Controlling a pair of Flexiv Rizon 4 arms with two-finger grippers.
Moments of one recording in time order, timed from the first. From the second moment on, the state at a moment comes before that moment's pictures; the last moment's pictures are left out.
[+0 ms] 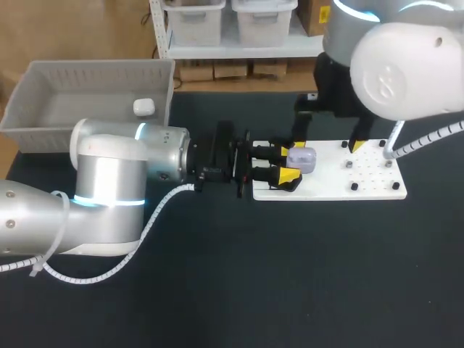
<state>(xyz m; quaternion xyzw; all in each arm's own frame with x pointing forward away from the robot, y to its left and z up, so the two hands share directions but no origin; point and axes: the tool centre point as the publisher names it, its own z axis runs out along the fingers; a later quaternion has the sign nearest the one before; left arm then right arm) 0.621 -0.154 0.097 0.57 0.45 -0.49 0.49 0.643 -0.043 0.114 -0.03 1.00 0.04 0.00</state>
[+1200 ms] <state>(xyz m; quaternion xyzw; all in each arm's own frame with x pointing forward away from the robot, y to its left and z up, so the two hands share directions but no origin) 0.661 -0.050 0.135 0.52 0.57 -0.39 0.51 0.609 -0.071 0.177 -0.01 0.99 0.06 0.13</state>
